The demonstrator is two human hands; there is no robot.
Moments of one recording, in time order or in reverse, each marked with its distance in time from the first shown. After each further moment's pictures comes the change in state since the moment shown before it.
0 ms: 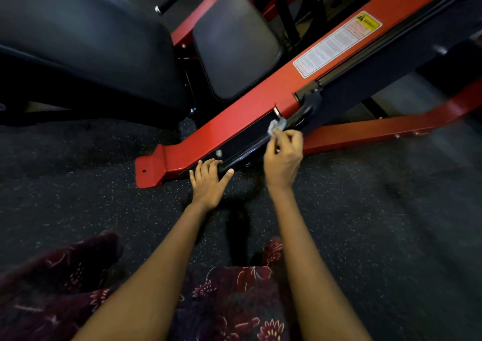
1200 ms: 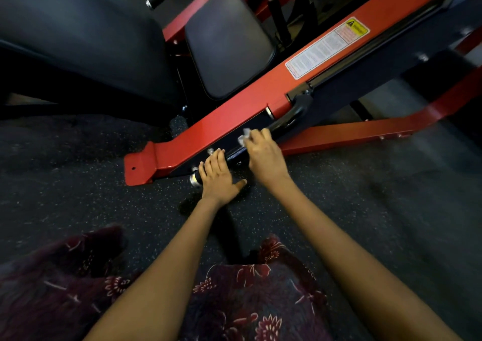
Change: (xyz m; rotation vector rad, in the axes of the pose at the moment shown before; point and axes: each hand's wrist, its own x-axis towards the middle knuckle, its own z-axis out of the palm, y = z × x) left_hand -0.012 0.045 0.009 0.298 -0.115 0.070; right_hand 0.013 -0.014 -0.018 -0.404 -0.634 -0.511
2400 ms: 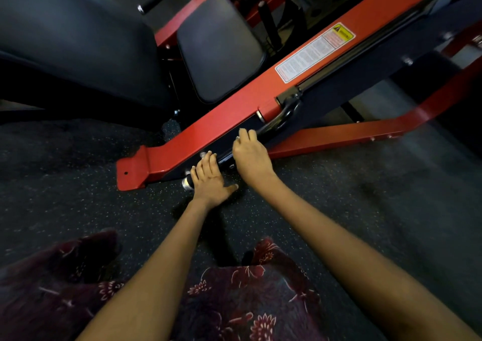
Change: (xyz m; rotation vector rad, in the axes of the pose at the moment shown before) left_hand 0.002 0.000 -0.002 -0.034 -0.032 -0.015; right_hand 0.012 -0.016 -0.023 -0.153 -0.274 0.085
